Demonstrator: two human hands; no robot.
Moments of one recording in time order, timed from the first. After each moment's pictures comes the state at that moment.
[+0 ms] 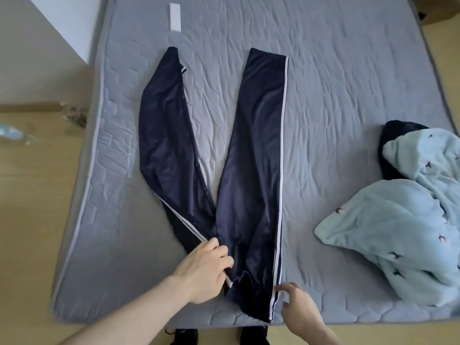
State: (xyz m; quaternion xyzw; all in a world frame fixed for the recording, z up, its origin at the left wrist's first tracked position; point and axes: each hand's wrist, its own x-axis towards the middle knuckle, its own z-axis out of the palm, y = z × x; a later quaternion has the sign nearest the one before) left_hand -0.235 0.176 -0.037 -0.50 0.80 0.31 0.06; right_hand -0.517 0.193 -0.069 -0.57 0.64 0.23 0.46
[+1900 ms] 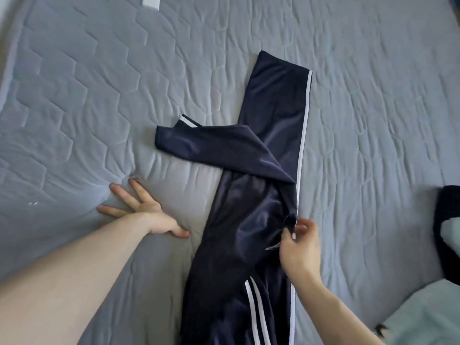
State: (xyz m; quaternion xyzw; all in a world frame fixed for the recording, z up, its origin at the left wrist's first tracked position) left_hand -0.119 -0.142 -0.232 -0.84 0.19 0.46 0.21; right_hand -0.423 -0.147 -0.194 -0.40 0.81 -0.19 0.39
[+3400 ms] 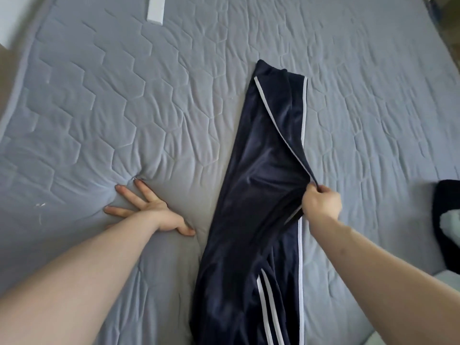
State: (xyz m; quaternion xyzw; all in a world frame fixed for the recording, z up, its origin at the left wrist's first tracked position) left_hand -0.124 -0.145 -0.218 -0.84 0.21 0.46 0.19; right_hand -0.431 -0.235 -0.200 -0.35 0.85 -0.23 0.33
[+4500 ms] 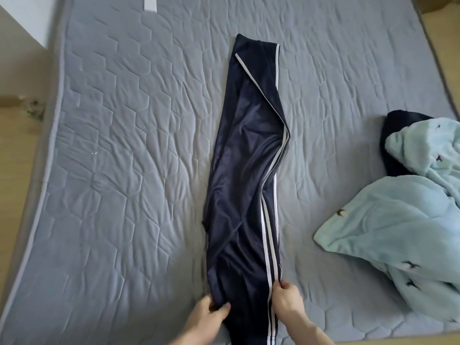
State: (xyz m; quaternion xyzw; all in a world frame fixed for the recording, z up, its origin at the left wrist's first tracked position) left_hand -0.304 0.235 -0.147 -0.74 0.17 0.65 -0.04; right_hand -0.496 0.165 -0.149 -0.25 0.82 0.05 0.52
